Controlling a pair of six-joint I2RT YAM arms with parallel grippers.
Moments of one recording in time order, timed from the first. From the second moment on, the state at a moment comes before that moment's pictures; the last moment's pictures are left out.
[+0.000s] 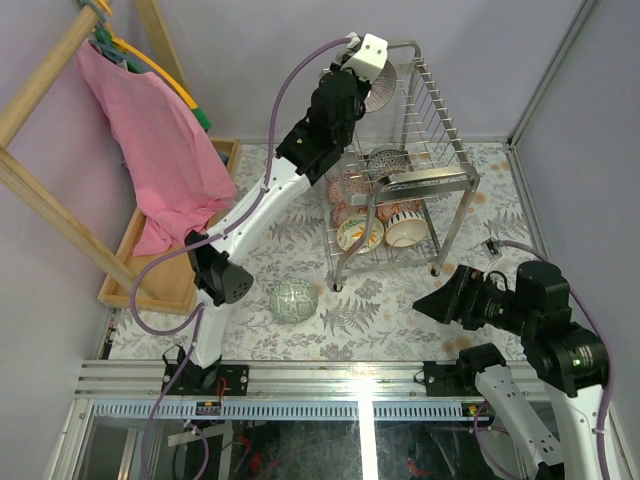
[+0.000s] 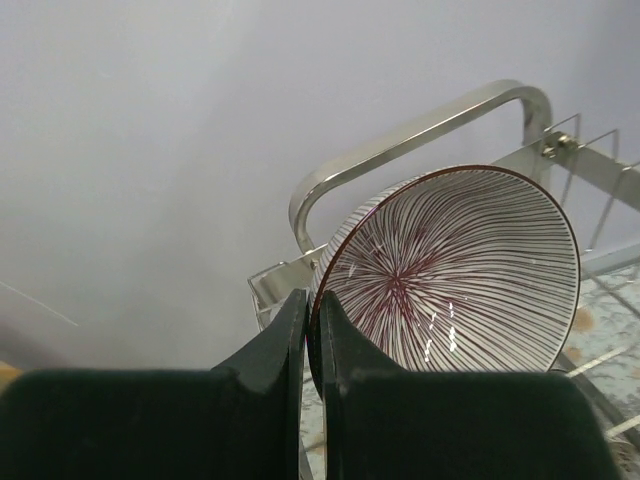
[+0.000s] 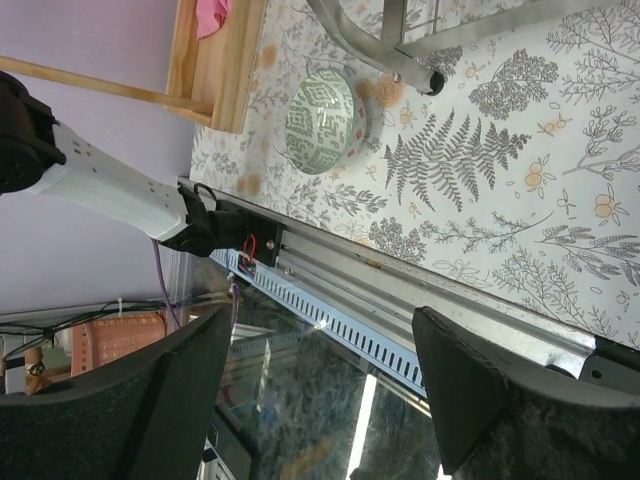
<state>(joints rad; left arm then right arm) -0.70 2.10 2.41 -0.22 -0.55 0.33 0.24 0.47 1.02 -1.15 -0.56 0.64</state>
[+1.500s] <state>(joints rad) -0.64 2.20 2.20 0.52 -0.33 0.95 0.24 0.57 0.69 -0.94 -0.65 0.60</state>
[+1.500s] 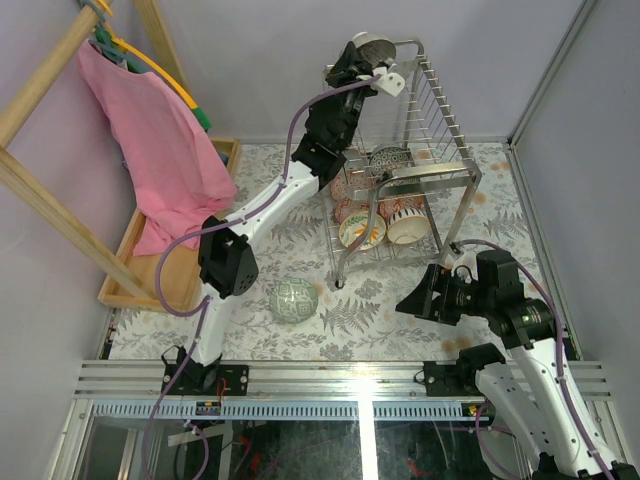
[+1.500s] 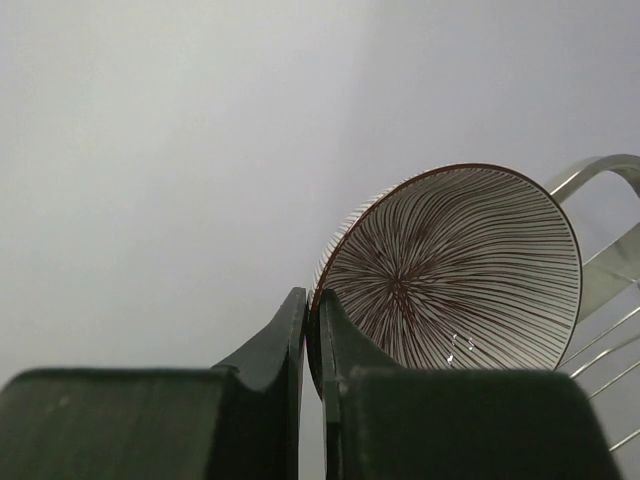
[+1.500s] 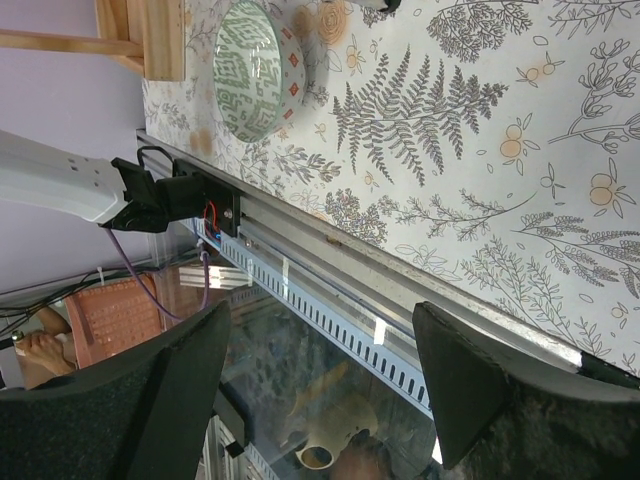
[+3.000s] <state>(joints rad) -0.62 2.07 2.06 0.29 -0.02 1.05 0.24 0.53 0.63 -0.89 -0.70 0.62</state>
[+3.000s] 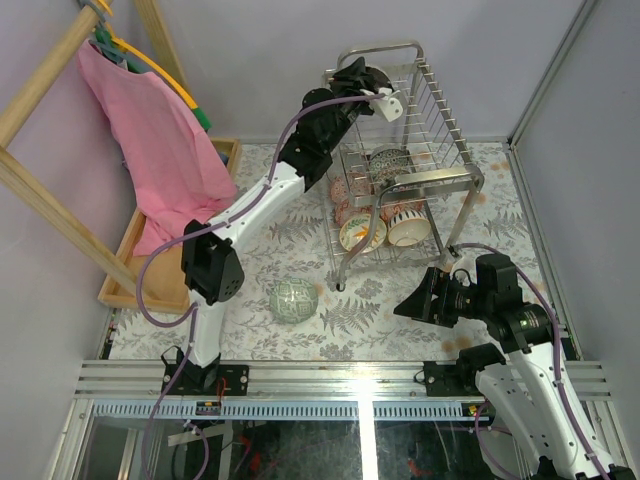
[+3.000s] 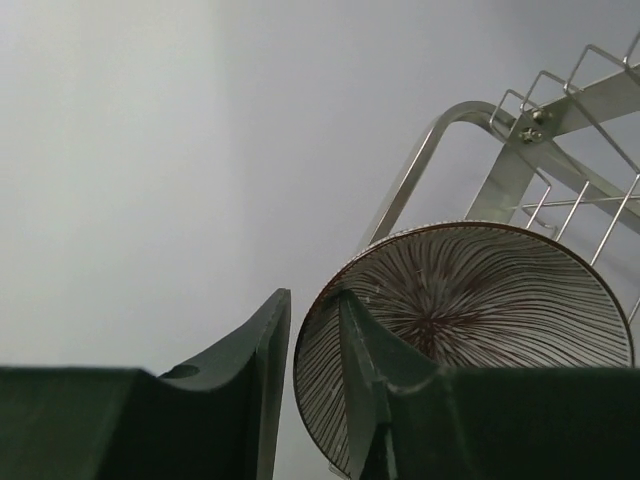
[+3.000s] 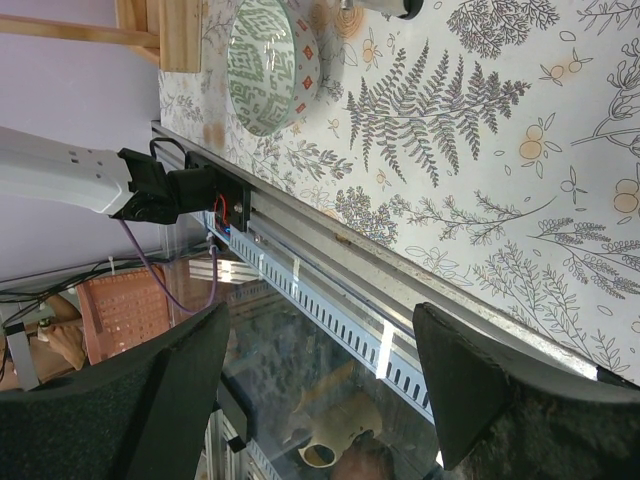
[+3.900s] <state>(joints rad) -0.67 2.07 2.17 -0.10 0.11 0.74 0.24 0.54 0.62 -0.87 -0.70 0.63</state>
